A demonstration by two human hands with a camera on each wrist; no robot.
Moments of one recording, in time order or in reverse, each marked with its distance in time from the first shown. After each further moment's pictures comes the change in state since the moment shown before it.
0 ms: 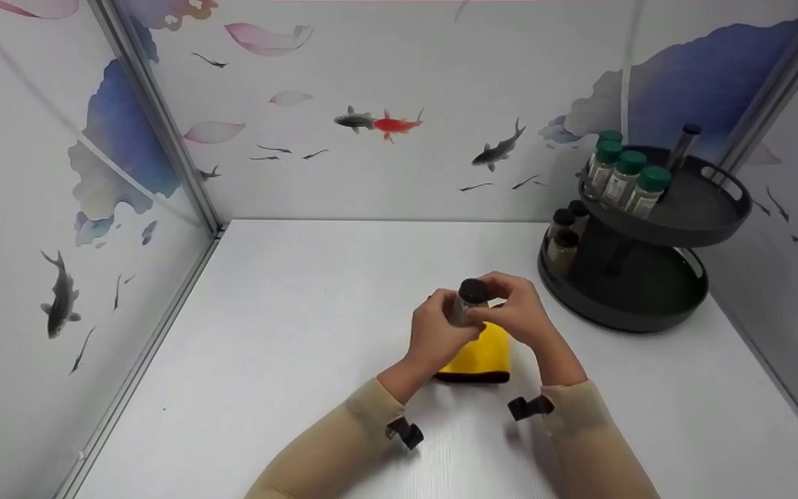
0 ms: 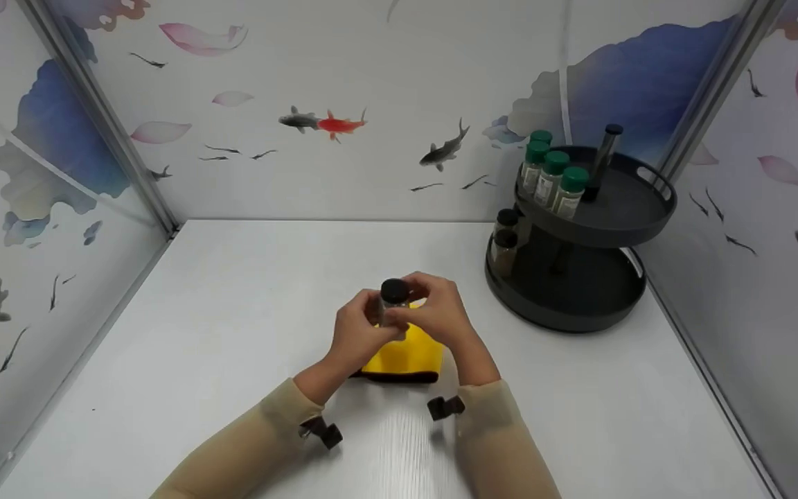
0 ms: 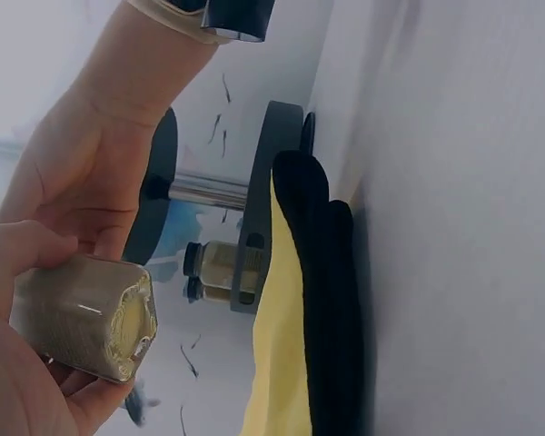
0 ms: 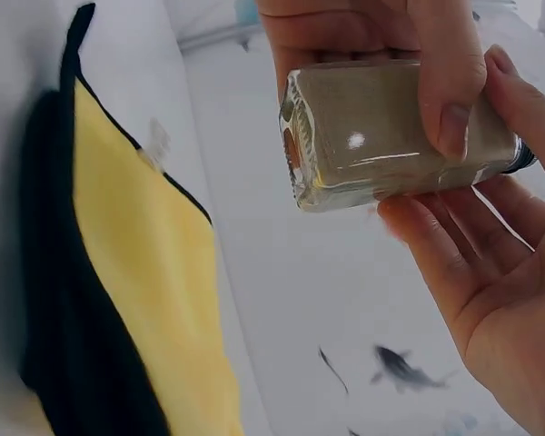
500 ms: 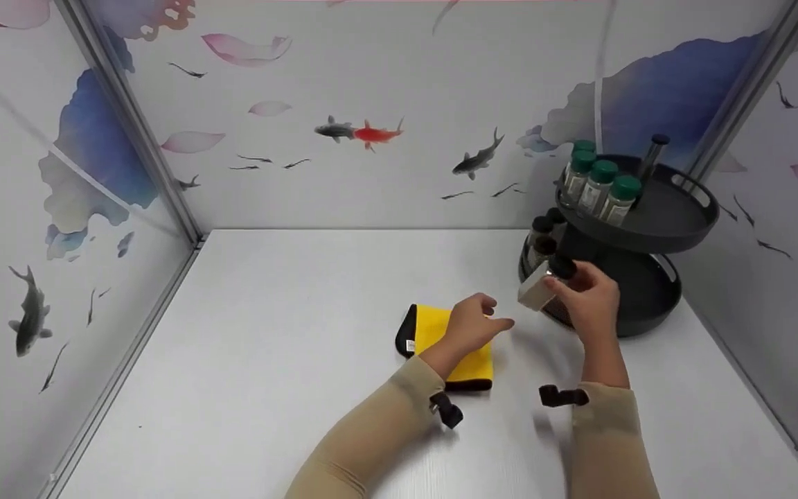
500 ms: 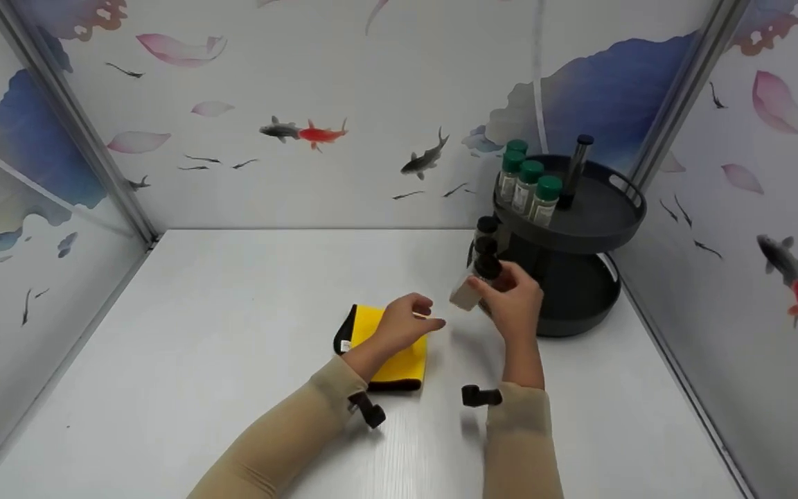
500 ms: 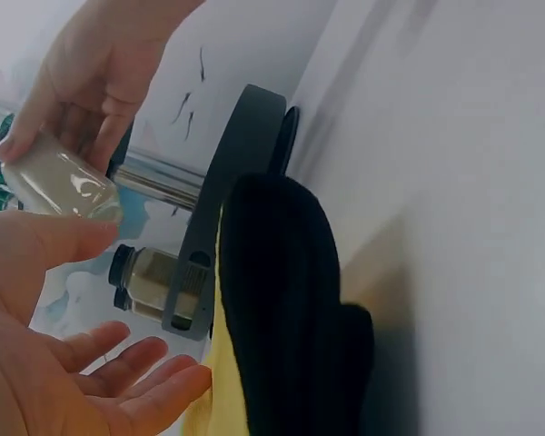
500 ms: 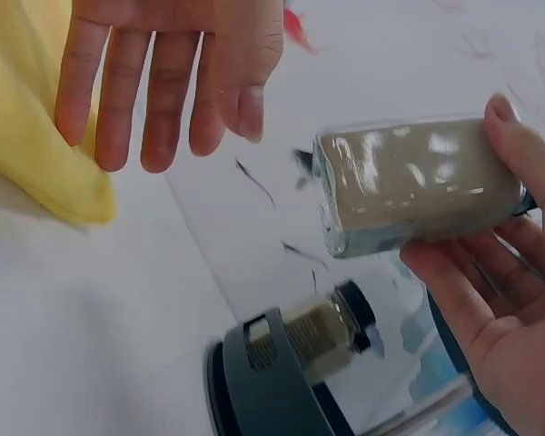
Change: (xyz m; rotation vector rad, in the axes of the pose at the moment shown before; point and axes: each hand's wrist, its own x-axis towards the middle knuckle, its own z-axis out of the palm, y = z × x) left_hand 0.056 0.006 0.088 0.053 -0.261 -0.297; right_hand -0.022 0.043 -0.104 -0.006 0.572 0.235
